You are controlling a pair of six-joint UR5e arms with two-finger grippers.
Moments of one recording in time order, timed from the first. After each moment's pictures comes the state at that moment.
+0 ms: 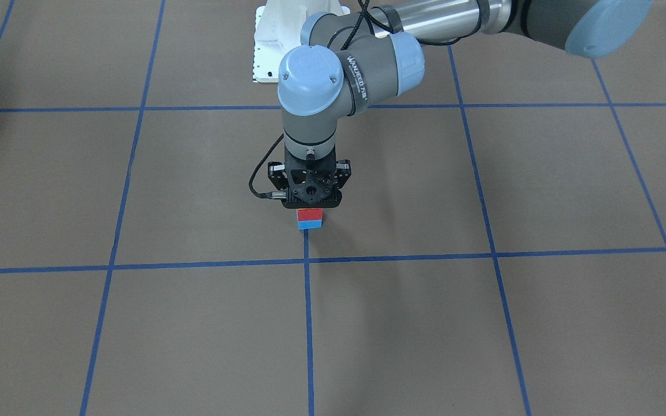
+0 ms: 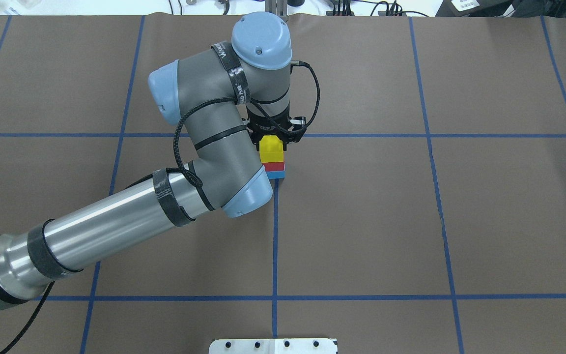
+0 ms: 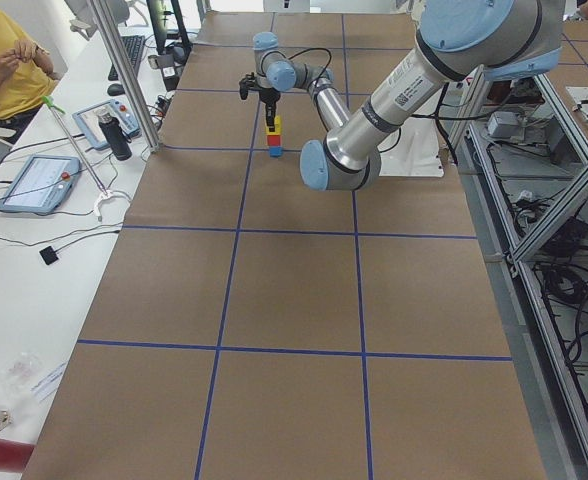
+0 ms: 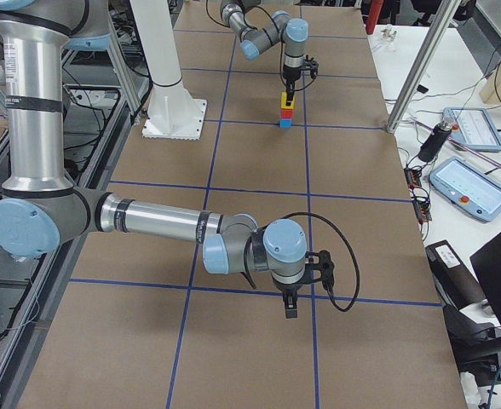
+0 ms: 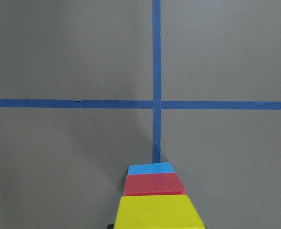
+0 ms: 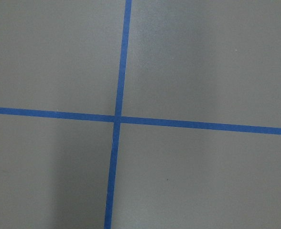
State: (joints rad) left arm -0.63 -2.59 -1.37 -1.48 -2.01 -1.12; right arm 1.62 -1.61 1.52 -1.32 2.35 0.01
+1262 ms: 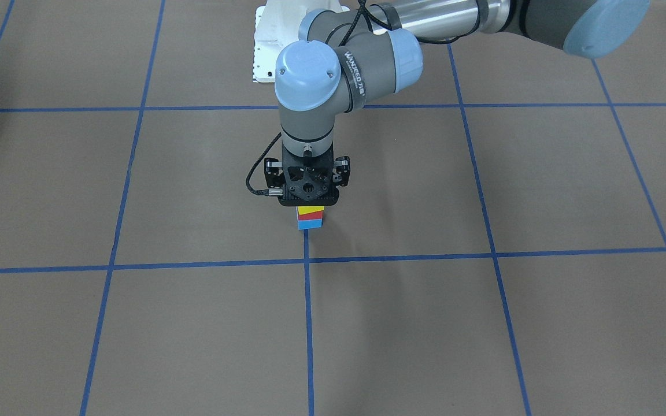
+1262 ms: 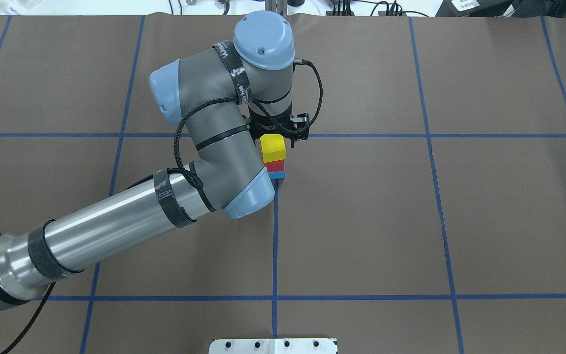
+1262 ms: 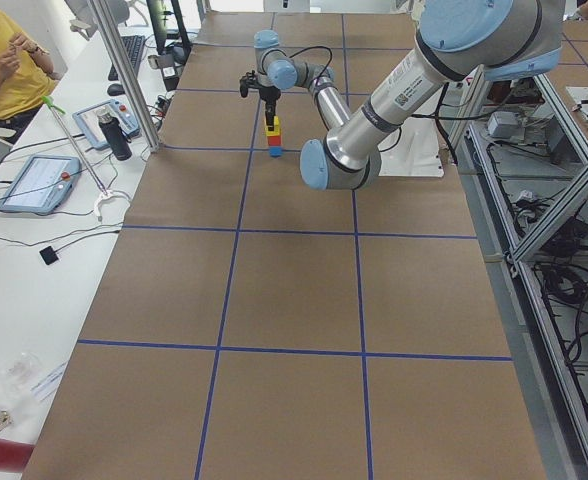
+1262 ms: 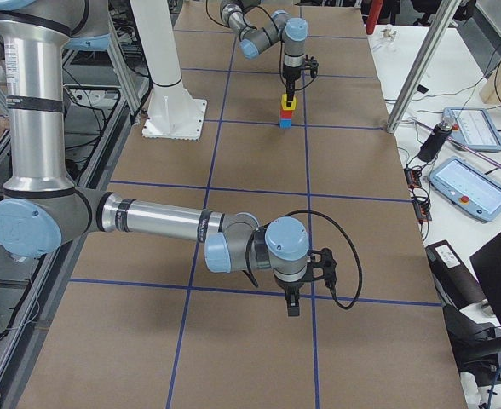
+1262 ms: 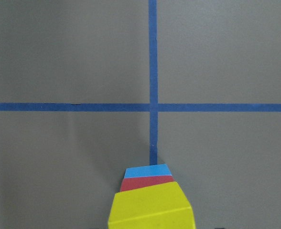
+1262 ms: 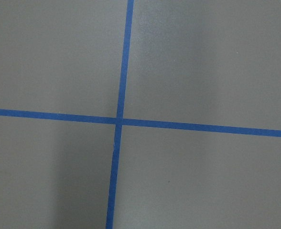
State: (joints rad) left arm -0.62 -2.59 -1.39 -1.48 -1.99 -1.11; right arm 1.61 -1.61 1.52 -1.32 2.35 0.01
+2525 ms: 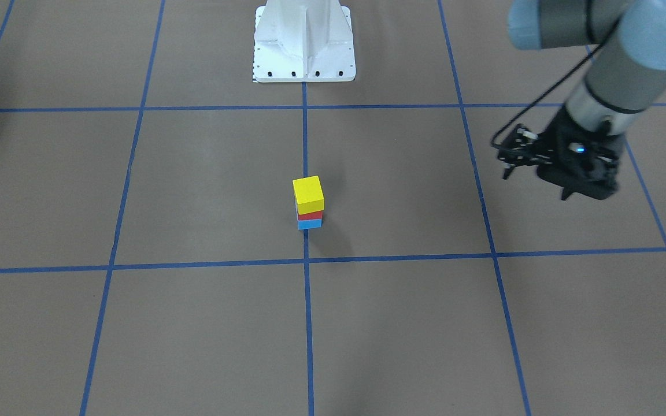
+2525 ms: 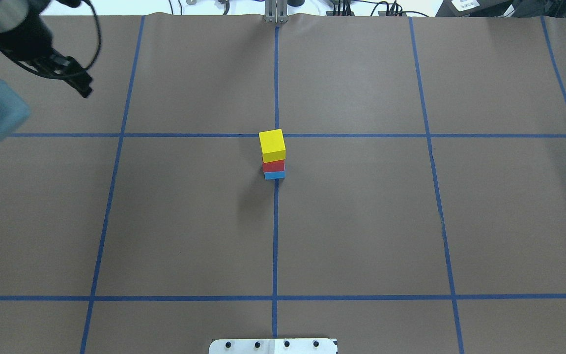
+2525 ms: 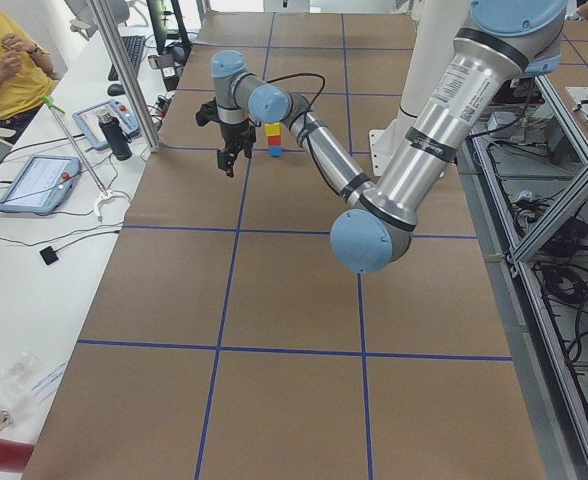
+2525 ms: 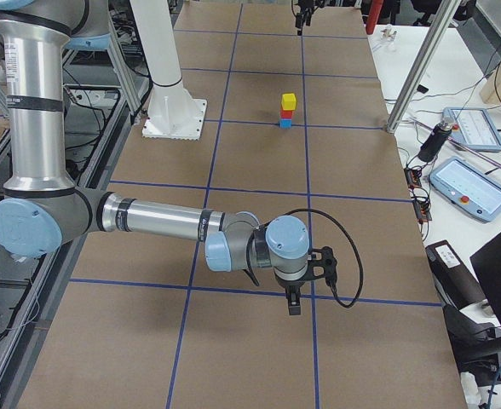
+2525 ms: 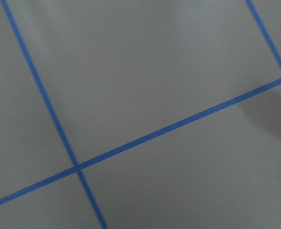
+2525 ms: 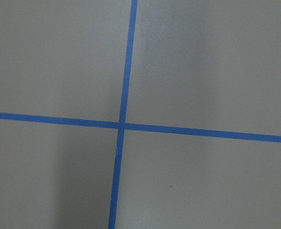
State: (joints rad) left arm -1.15 -2.03 -1.85 -1.28 -2.22 -0.11; right arm 1.62 -1.61 1.52 -1.32 2.35 0.01
